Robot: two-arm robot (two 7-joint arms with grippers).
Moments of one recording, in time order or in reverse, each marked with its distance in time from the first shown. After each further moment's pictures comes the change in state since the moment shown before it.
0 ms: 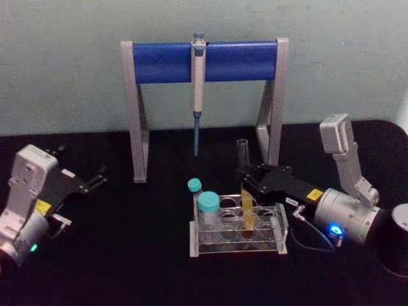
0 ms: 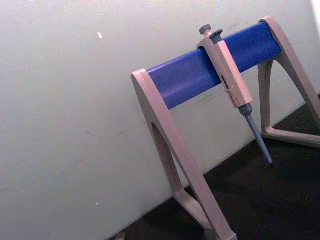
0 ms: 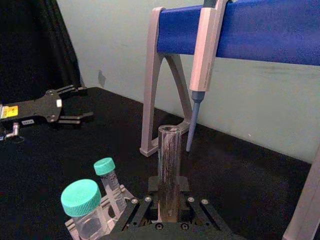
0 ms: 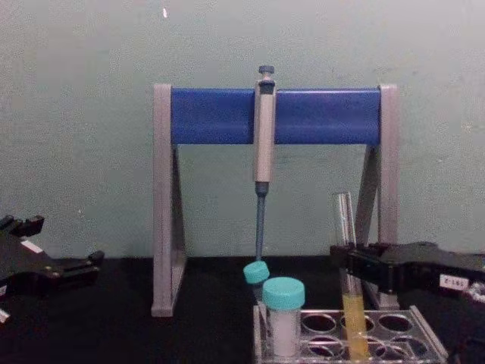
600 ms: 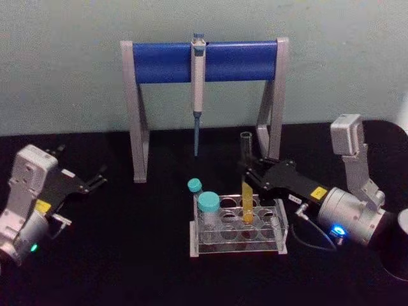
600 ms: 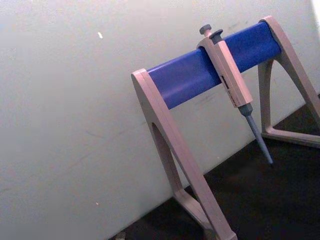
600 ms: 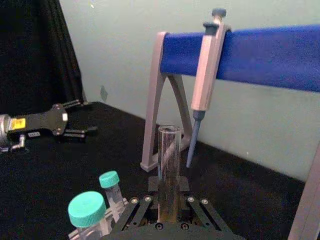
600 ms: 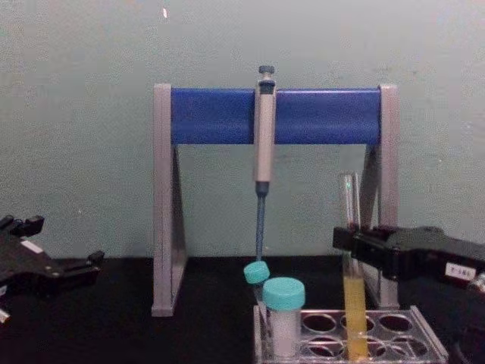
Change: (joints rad) left arm 0.000 0.000 0.000 0.000 0.000 0.000 0.000; right arm -0.026 0.001 0.017 -0.021 0.006 -0.088 0.006
